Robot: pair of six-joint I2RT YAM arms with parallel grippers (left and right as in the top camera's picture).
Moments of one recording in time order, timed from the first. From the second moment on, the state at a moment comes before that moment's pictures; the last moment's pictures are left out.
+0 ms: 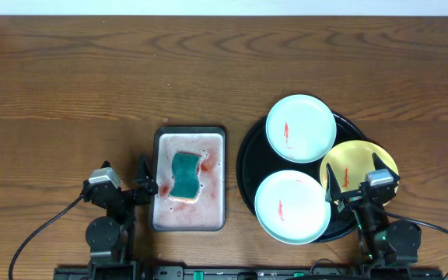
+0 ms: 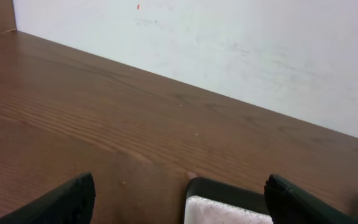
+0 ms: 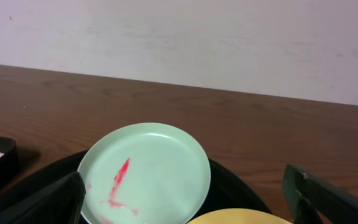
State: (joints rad) left arm 0.05 0.01 0.01 -0.11 -0.01 -0.29; right arm 0.02 0.02 0.01 -0.06 -0.20 -0.05
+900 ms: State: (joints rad) left arm 0.05 0.06 0.01 -0.03 0.12 -0.58; right arm 0.02 0.02 0.01 0.01 -0.31 0.02
